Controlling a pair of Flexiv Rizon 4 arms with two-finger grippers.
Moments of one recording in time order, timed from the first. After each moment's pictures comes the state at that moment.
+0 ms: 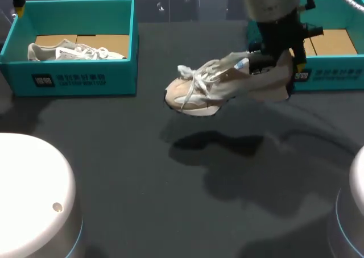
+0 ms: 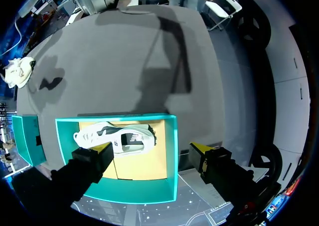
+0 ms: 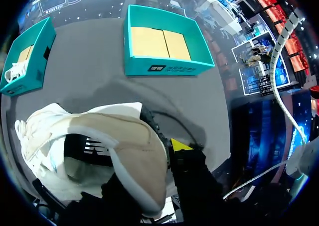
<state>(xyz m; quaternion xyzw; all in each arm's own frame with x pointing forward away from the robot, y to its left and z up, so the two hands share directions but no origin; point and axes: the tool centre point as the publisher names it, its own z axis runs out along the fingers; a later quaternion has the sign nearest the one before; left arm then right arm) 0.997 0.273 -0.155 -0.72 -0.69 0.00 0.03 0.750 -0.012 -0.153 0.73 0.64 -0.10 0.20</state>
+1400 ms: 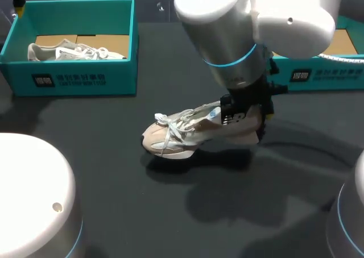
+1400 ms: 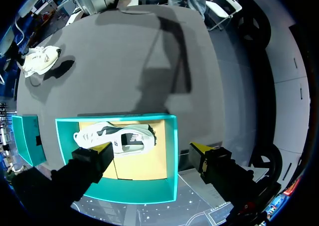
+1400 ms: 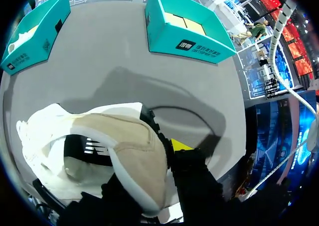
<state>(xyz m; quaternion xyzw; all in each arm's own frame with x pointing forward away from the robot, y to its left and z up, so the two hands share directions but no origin) 0.997 0.273 -0.155 -0.72 -0.69 0.00 0.03 0.701 0.044 -0.241 0.72 0.66 -0.08 0.19</state>
